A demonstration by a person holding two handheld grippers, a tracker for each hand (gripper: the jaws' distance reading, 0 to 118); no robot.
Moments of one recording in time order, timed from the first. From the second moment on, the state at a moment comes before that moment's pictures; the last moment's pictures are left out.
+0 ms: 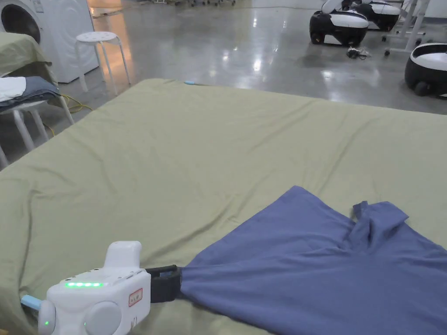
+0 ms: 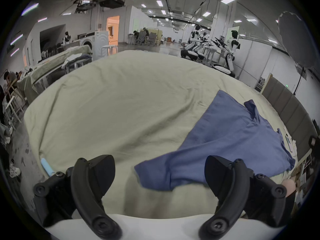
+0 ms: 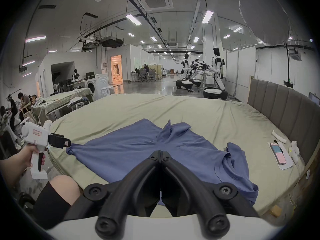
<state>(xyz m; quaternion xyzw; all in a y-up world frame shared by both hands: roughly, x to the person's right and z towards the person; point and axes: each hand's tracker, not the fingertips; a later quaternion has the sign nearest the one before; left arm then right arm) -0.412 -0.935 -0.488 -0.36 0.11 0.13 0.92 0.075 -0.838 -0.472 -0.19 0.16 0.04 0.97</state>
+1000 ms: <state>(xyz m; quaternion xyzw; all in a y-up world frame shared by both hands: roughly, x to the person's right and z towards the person) -0.365 -0.893 -0.476 -0.31 0.08 0.04 0.95 0.140 -0.903 -0.733 -0.35 0.11 0.09 0.93</state>
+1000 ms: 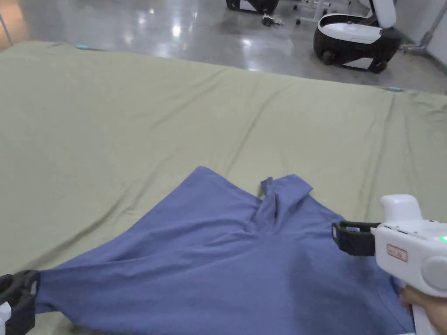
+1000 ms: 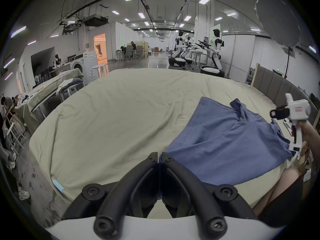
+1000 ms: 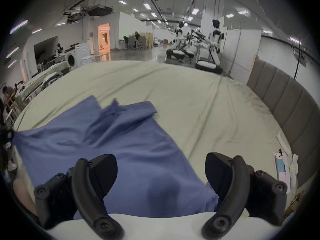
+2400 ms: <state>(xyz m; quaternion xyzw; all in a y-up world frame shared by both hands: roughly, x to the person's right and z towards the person) -0.379 -0.650 -0.498 -0.07 0.02 0.05 1.00 0.200 -0.591 -0.528 -0.01 0.06 0.08 0.99</state>
